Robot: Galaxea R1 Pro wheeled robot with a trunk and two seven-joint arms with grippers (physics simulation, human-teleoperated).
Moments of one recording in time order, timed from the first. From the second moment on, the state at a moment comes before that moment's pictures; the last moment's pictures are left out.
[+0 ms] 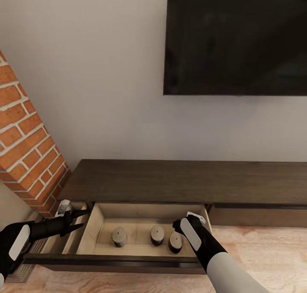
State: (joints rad) left arm -0.53 0.37 0.28 -0.78 0.38 1.05 -0.95; right arm -0.64 0.15 0.21 -0.65 -0.65 0.52 -0.61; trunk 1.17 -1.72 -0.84
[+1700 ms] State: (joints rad) left arm -0.53 0.37 0.28 -0.78 0.37 1.05 -0.95; right arm -0.64 0.15 0.21 -0.65 -0.65 0.52 -0.61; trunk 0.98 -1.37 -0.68
